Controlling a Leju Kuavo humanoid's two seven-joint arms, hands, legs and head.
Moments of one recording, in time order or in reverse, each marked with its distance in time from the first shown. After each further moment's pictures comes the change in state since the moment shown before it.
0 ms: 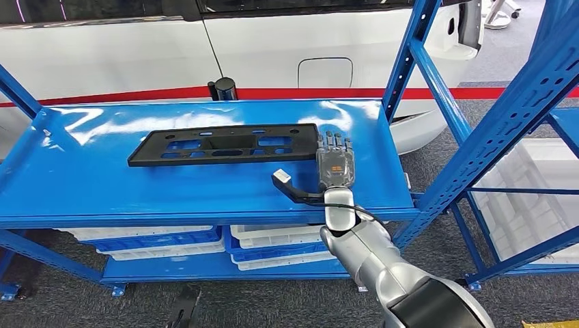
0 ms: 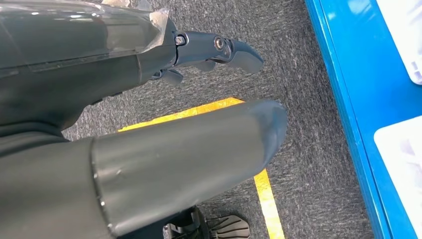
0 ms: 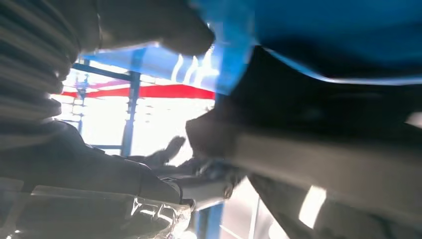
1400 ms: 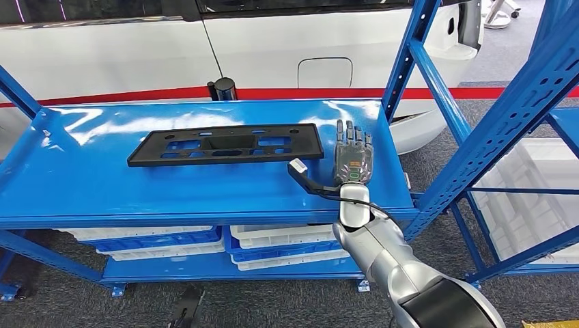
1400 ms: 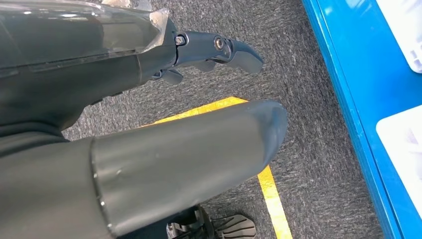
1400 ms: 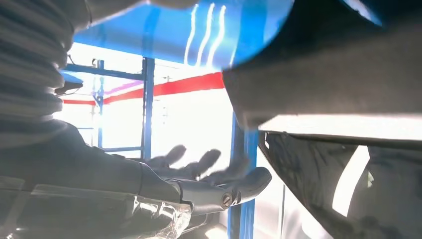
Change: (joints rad) left arm -0.006 -0.003 -0.007 0.000 -0.040 -0.012 0.022; right arm 0.004 -0.050 -0.041 -0.048 0.001 -0.078 0.027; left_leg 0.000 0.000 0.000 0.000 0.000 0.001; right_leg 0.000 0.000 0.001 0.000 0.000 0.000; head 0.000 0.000
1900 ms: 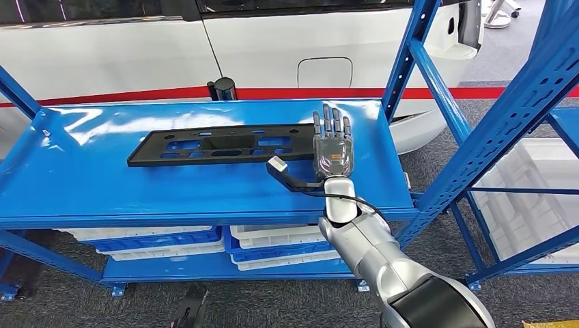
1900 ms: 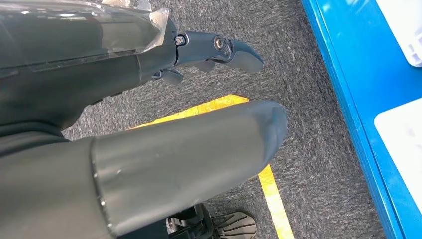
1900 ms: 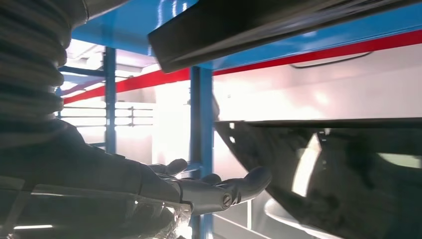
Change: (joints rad) left arm -0.002 -0.011 -0.012 0.000 0.004 0.010 0.009; right arm -0.016 0.068 0.000 -0.036 0.000 0.024 -0.106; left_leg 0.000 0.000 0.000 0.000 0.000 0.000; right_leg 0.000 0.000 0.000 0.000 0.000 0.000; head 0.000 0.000
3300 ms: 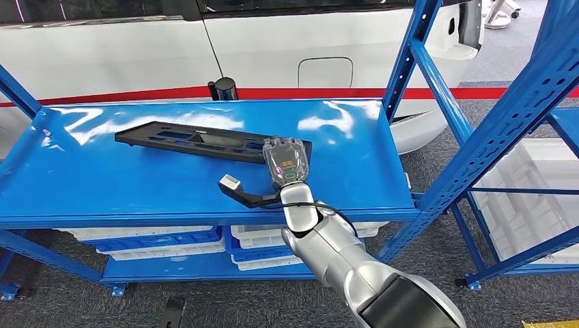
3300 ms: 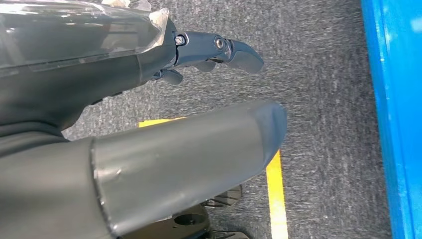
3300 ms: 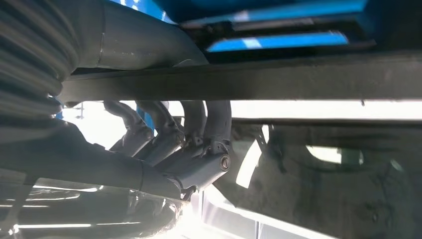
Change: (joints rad) left arm 0.045 0.023 0.093 0.008 0.114 0.086 -0.029; right arm -0.036 0.150 0.124 0.088 0.000 0.020 -0.027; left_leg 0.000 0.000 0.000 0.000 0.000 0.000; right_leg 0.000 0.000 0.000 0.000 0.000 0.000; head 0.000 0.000
